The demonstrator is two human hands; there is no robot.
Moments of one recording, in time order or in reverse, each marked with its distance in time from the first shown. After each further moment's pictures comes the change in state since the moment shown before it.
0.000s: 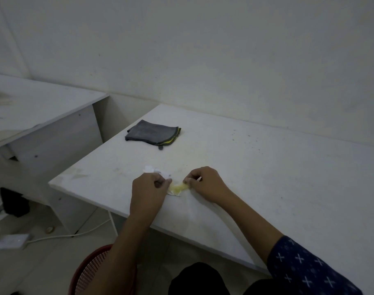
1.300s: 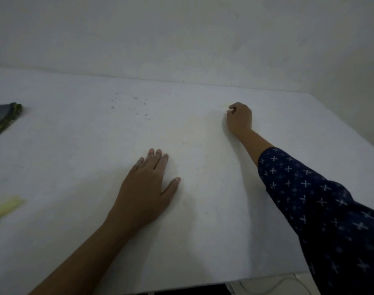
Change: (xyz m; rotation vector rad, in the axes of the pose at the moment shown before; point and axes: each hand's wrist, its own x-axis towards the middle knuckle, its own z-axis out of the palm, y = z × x) left_hand -0.051 0.131 0.211 0.331 -0.523 0.673; right_hand -0.024 0.307 -0.265 -0.258 0.792 0.566
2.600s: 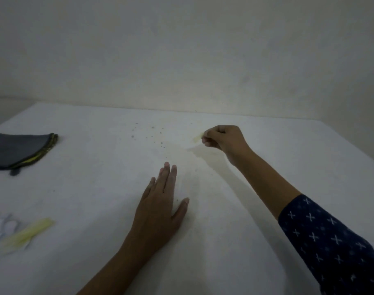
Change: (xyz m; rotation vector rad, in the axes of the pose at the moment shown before) left_hand 0.000 0.005 -0.008 -0.114 0.205 0.012; right_hand -0.059 -0.092 -0.033 0.863 -0.421 0.015
